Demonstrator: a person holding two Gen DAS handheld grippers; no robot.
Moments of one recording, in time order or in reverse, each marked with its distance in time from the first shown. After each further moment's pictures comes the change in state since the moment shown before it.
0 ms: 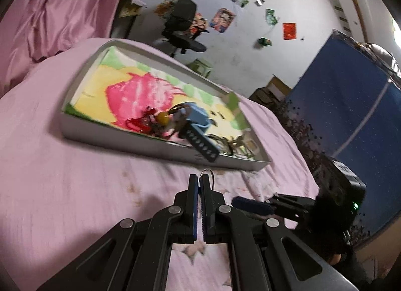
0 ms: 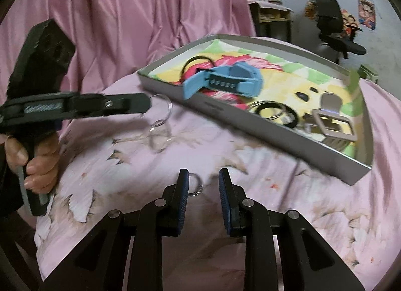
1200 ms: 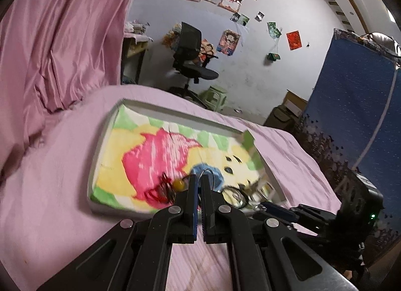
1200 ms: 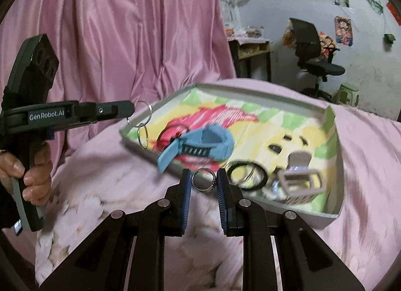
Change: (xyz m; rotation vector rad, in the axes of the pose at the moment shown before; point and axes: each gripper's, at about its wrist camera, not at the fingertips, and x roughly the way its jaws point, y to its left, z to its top) left arm -0.019 -0.026 0.058 0.125 -0.170 0.160; right arm -0.020 -0.023 0.038 0.062 -0.241 -0.102
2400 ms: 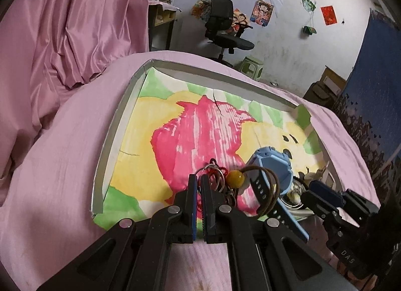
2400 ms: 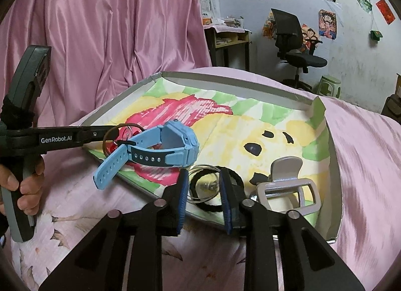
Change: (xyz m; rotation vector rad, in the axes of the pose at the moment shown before) left arm 0.070 0.031 -0.006 -0.020 0.194 0.203; right arm 0.046 -0.013 0.004 0.019 0.070 -0.135
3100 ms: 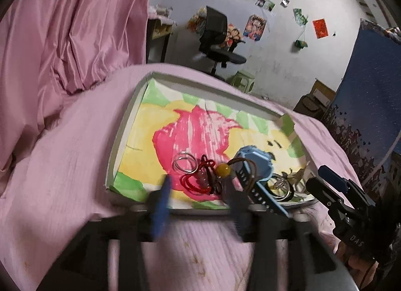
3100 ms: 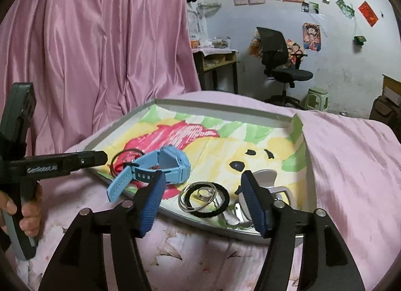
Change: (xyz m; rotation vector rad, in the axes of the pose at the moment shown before) left arm -0.037 0.002 -0.018 -0.011 -0.113 -0.054; right arm -0.037 -0.004 0.002 0.054 -0.142 -0.055
